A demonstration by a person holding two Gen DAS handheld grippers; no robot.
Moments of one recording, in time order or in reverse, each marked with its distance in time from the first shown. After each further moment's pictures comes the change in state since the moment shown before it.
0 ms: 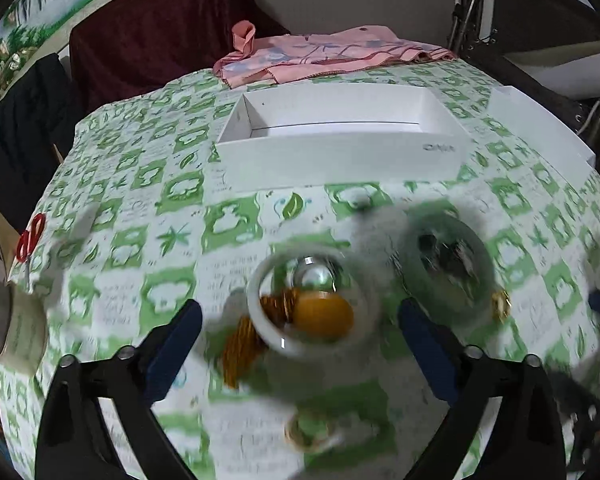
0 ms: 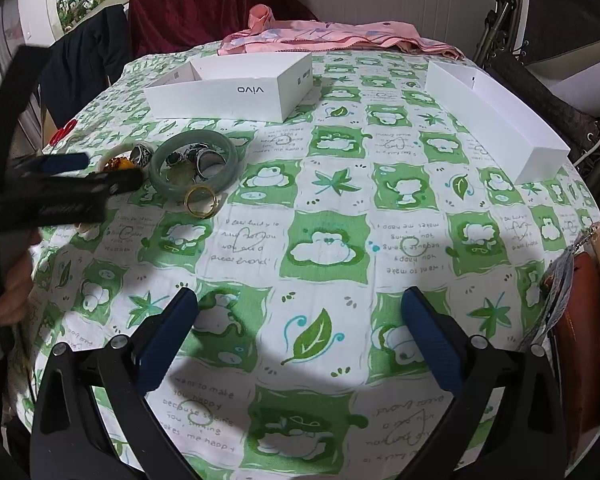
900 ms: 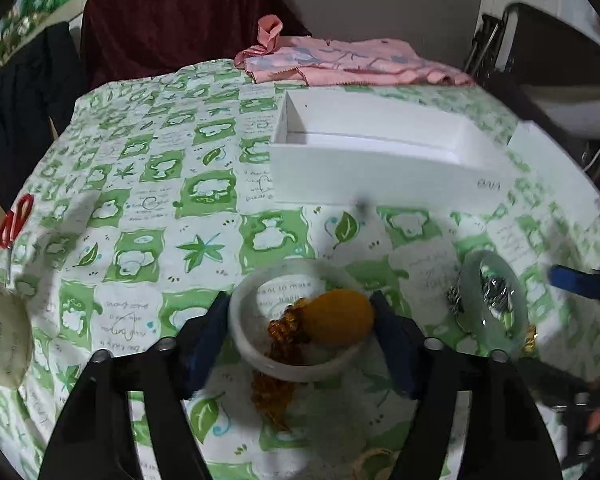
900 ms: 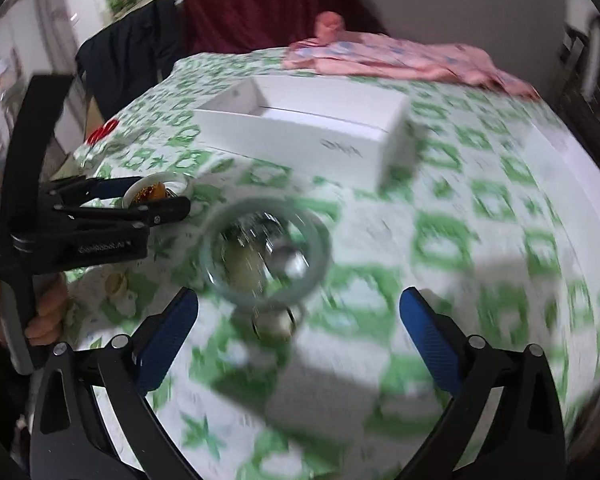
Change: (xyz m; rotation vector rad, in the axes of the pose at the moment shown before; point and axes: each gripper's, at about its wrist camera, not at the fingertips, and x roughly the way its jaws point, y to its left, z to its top) left arm 0.015 0.051 0.006 -0.107 -0.030 -0.087; right arm 0.045 0.050 0.075 -0.189 -0.015 0.160
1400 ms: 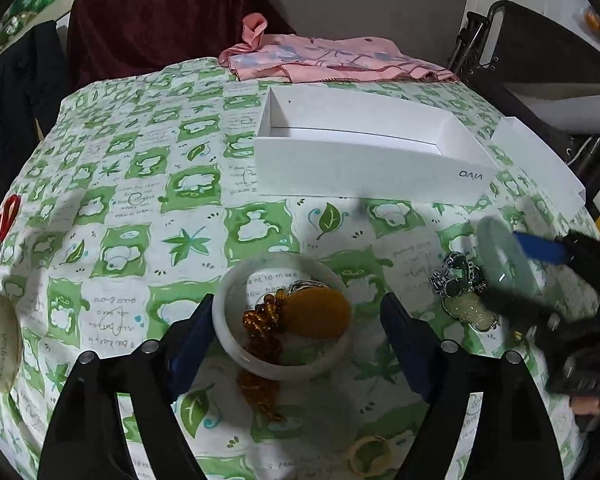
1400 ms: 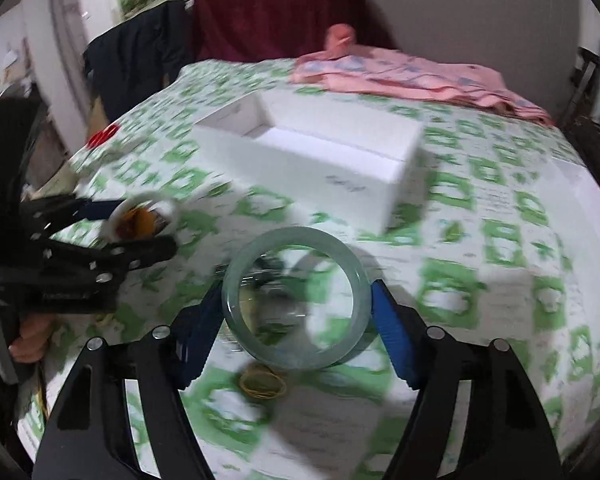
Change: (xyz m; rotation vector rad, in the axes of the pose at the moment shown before) left arm -0.001 -0.004 -0.006 0.032 0.009 -0.051; right arm 0.003 -0.017 0.011 0.028 -0.056 -0.003
